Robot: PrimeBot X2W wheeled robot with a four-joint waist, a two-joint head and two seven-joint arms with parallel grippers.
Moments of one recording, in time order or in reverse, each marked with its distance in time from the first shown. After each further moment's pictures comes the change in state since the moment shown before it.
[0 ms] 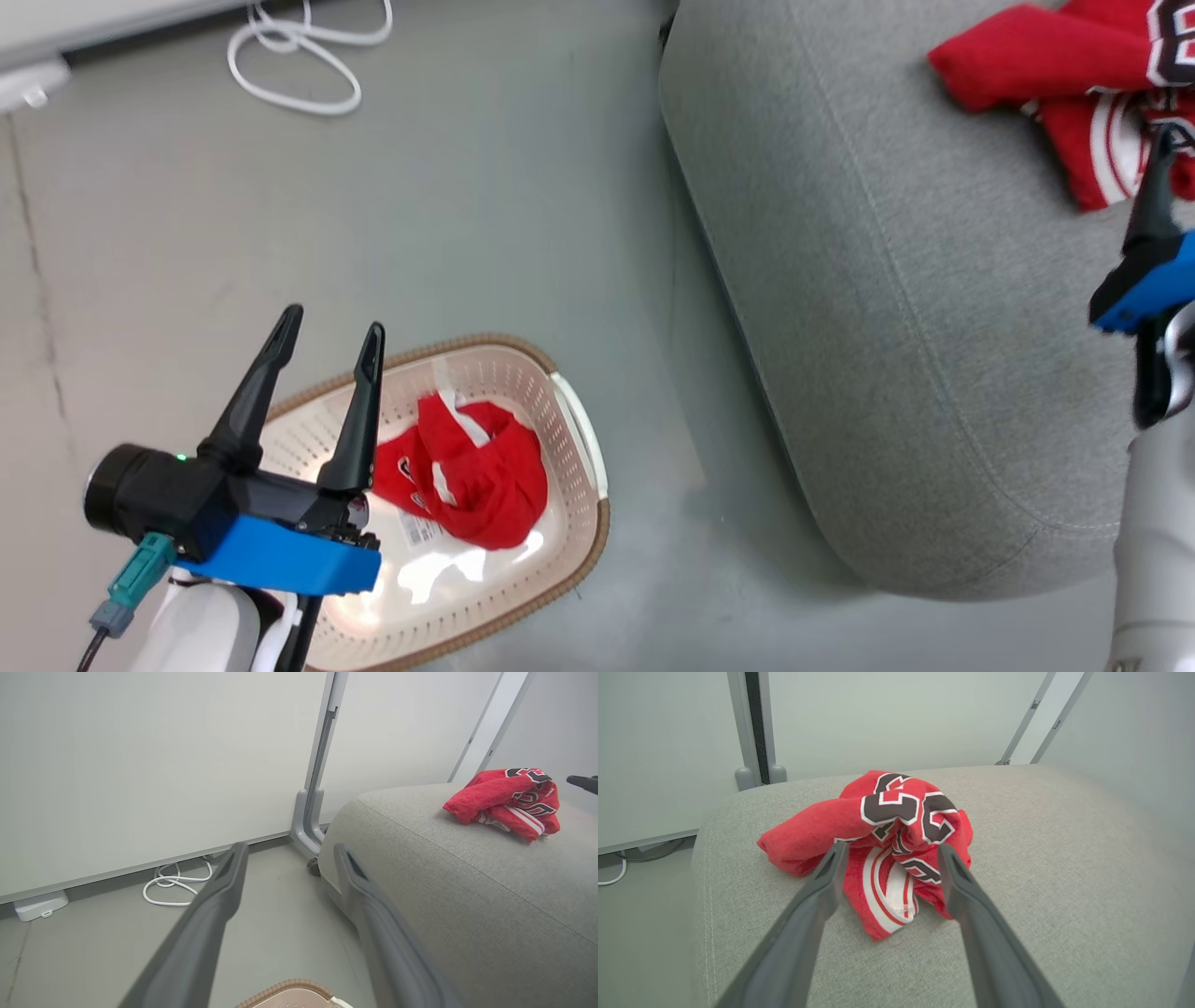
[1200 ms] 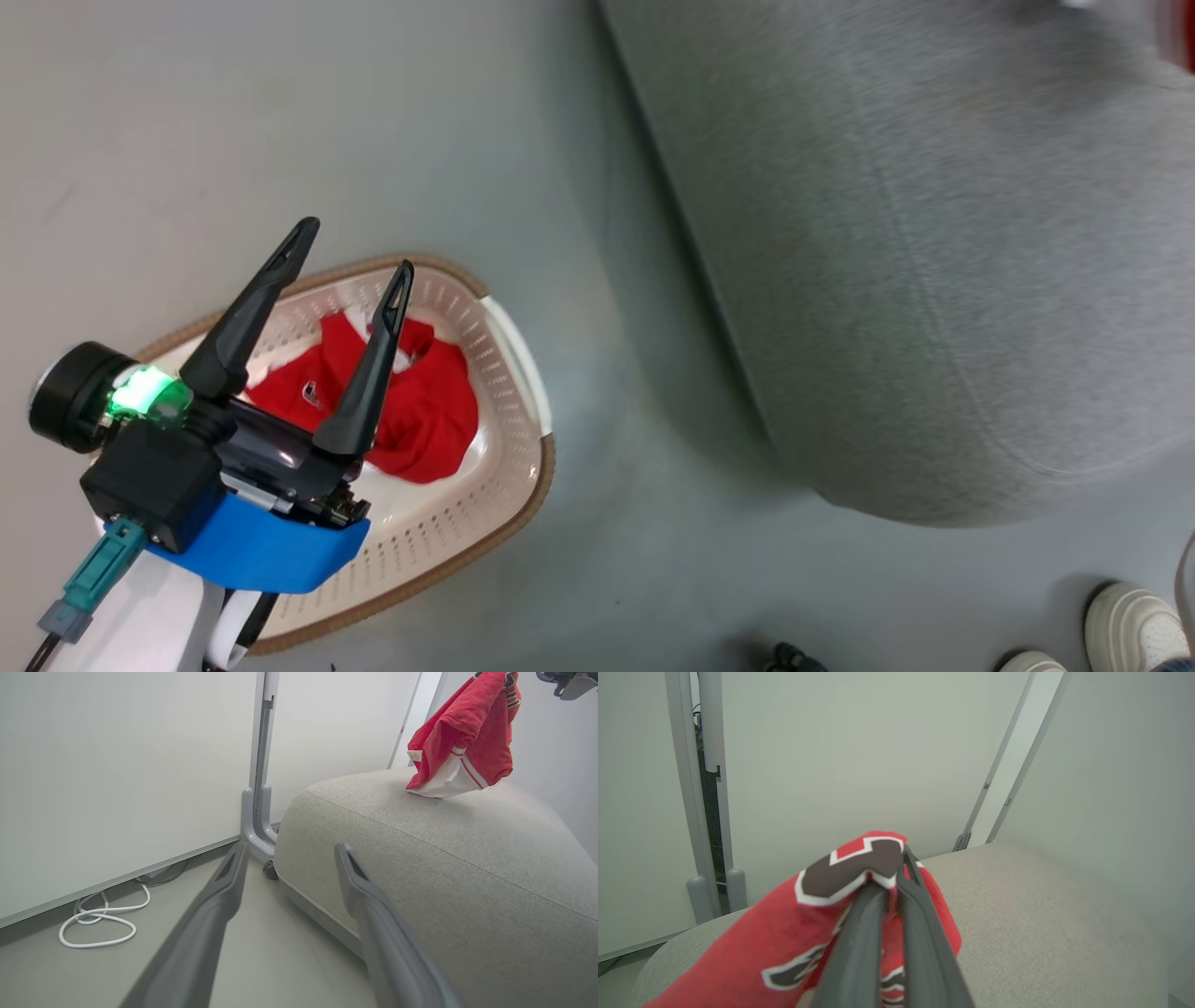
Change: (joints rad) left arm -0.073 0.111 -0.054 -0.192 0.060 -0.029 0.050; right arm -0.296 -0.116 0.078 -0.231 0.190 0.000 0.194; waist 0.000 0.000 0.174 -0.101
